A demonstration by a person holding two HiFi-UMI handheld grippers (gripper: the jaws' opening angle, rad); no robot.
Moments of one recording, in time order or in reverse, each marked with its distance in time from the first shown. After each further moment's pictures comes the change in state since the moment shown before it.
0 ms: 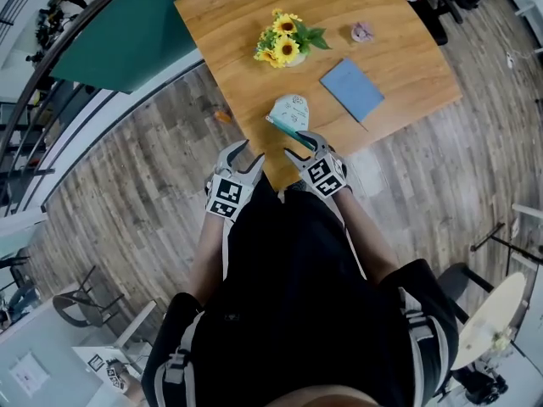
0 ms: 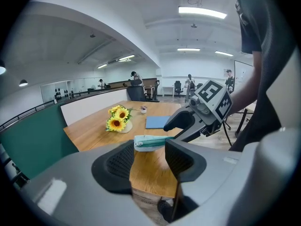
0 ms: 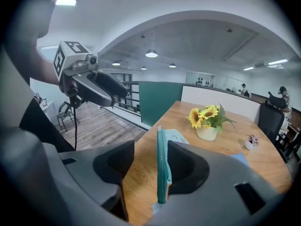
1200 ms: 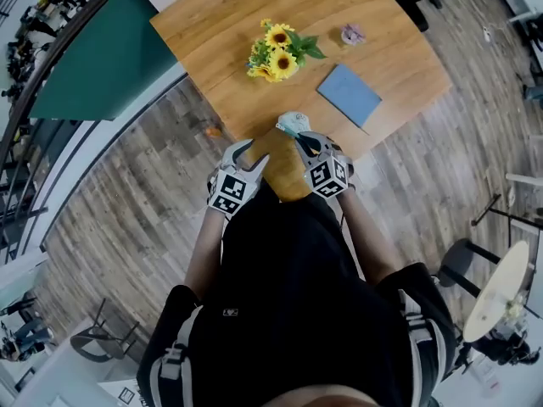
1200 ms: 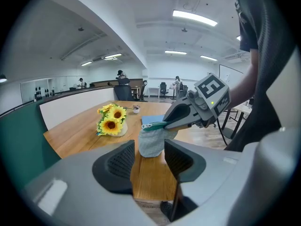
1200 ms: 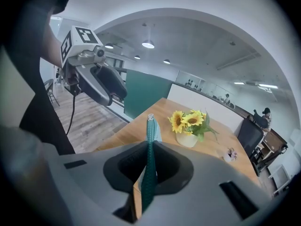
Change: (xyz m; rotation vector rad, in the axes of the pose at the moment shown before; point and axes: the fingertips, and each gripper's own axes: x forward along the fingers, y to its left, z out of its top) left arm 0.053 0.054 -0.008 0.057 -0.018 -0.209; right arm 0.035 -0.056 0.011 -0.107 0.104 -0.234
